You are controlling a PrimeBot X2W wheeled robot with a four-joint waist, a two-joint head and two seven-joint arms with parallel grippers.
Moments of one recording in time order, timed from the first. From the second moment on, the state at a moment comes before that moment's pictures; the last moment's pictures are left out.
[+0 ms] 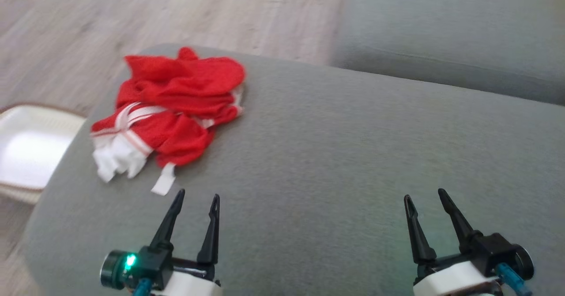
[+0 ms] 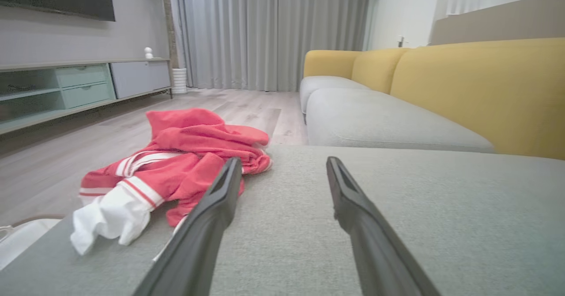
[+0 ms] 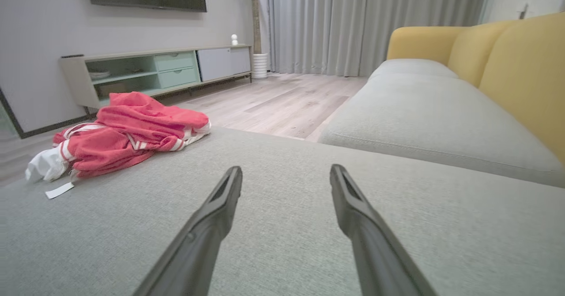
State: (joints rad) left arm 0.03 0.05 -0.22 0.22 -0.08 -0.07 -0.25; right arm 0.11 -0.04 0.10 0.19 0.05 0.13 -0.25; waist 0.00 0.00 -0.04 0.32
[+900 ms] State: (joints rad) left arm -0.21 0.11 -0.14 0.08 -0.09 -0.12 -0.25; right arm 0.03 -0.04 0.08 0.19 -0.05 0.13 -0.25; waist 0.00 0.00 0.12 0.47
